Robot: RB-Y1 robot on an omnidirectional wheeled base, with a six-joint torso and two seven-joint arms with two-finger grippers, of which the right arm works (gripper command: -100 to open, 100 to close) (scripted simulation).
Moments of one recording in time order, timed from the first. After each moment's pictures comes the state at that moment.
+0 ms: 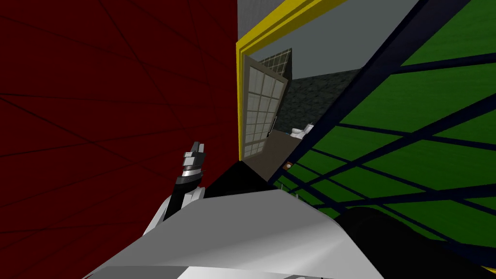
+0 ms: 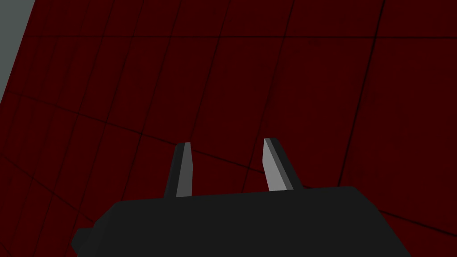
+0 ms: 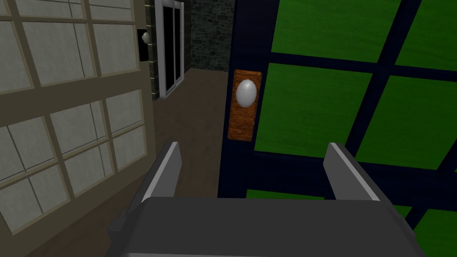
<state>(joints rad) 0.72 -0.09 0.20 -1.32 -0.79 -1.21 -1.05</state>
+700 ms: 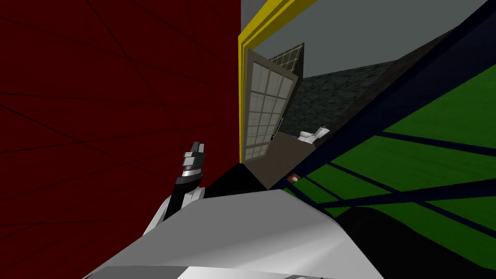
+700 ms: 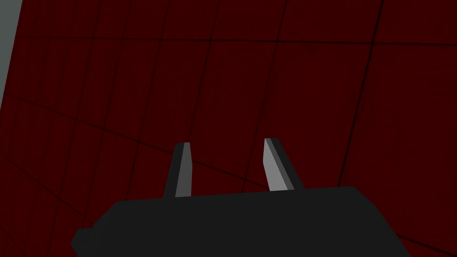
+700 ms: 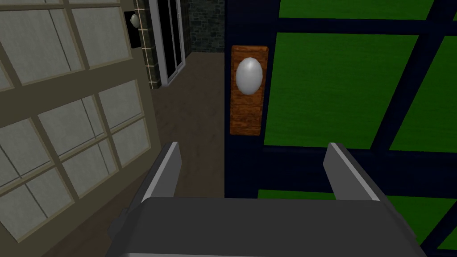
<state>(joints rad) 0.73 -0.07 0.23 -1.15 -0.89 -1.32 -1.19</state>
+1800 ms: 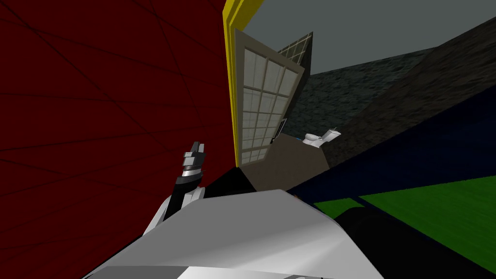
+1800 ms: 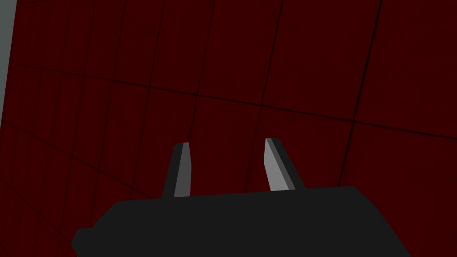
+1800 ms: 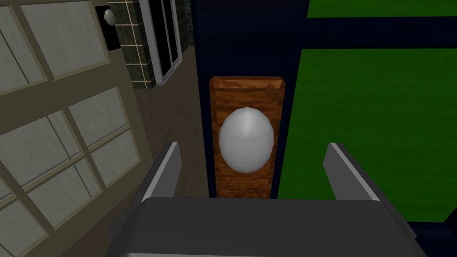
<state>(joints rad) 0.75 -0.08 0.23 -1.12 -0.94 -1.33 -1.24</state>
